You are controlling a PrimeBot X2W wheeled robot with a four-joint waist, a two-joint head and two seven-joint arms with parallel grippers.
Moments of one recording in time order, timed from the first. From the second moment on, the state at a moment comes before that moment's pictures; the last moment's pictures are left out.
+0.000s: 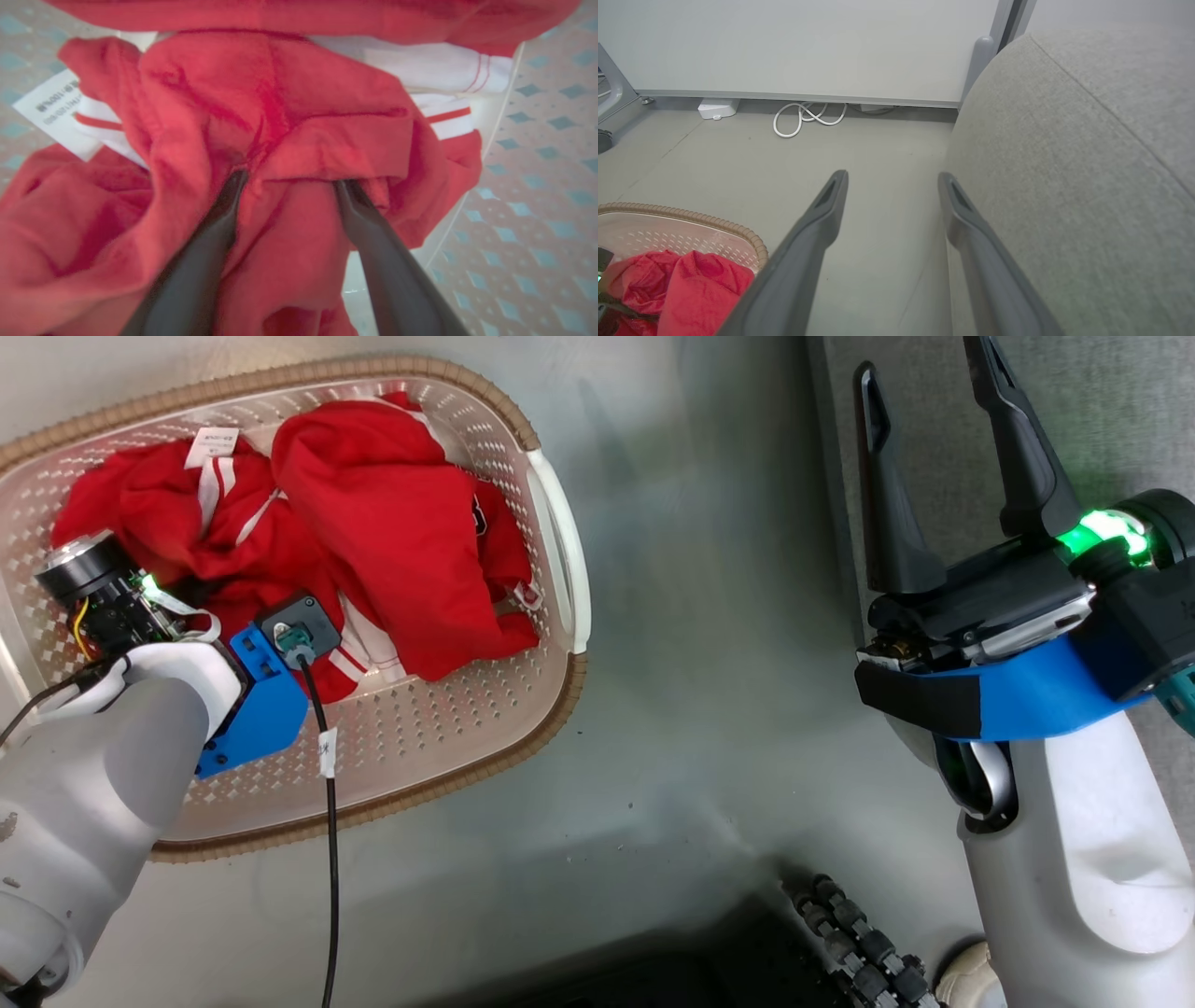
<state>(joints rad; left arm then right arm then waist) -1.07 0.42 -1.28 1.13 -0.20 -0.13 -0.04 -0.58 -0.05 0.13 0.00 0.06 0.13 -0.26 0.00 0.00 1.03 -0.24</state>
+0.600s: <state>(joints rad) -1.07 0.40 -1.28 1.14 -0.21 -0.13 -0.01 -0.58 -0.05 0.12 0.00 0.05 0.13 -0.26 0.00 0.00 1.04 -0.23</state>
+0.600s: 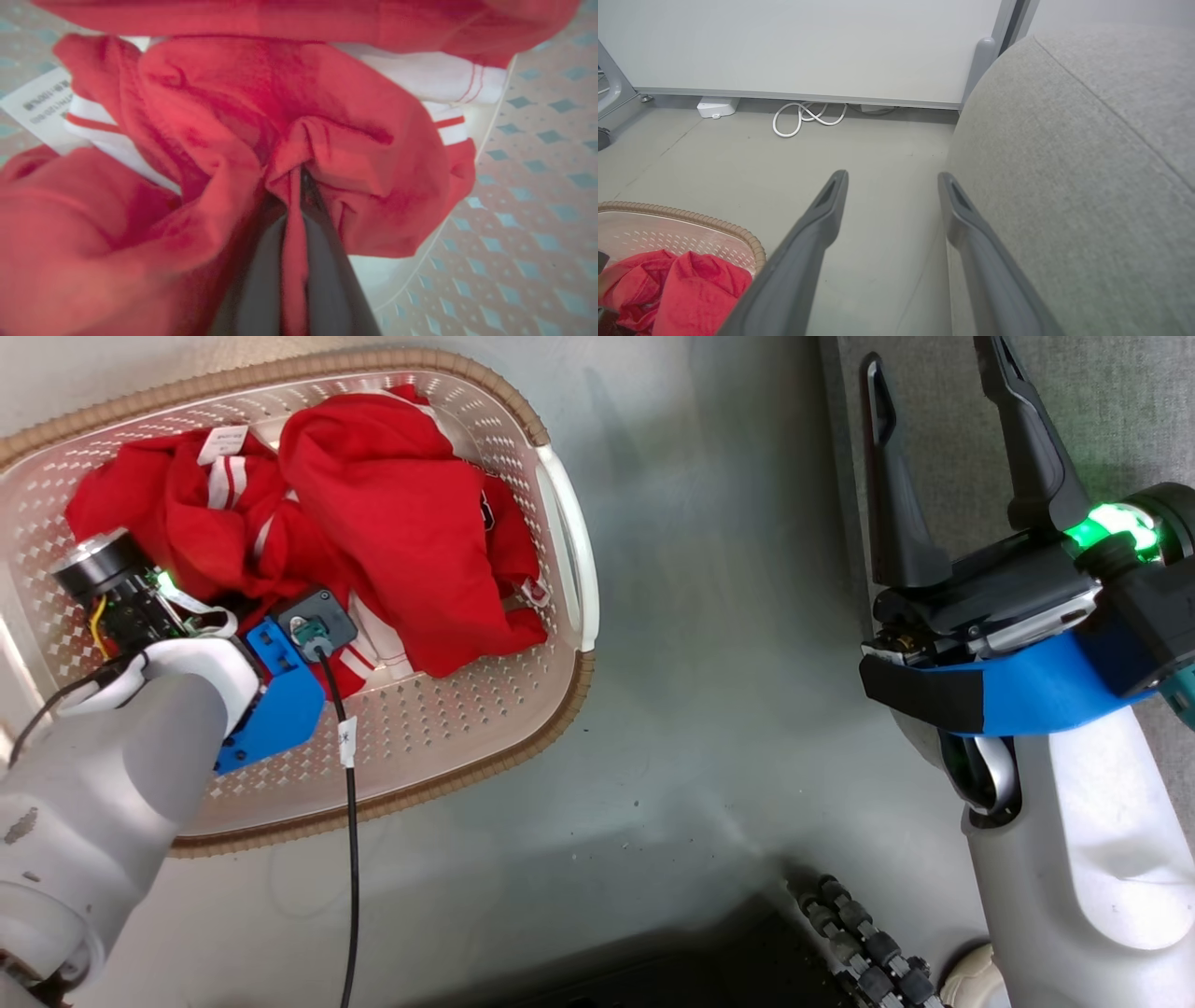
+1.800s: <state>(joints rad) -0.97 0.19 -1.27 1.08 -0.47 -0.13 -0.26 -0.48 -0.05 0.08 0.10 -0.03 0.13 -0.26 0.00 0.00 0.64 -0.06</state>
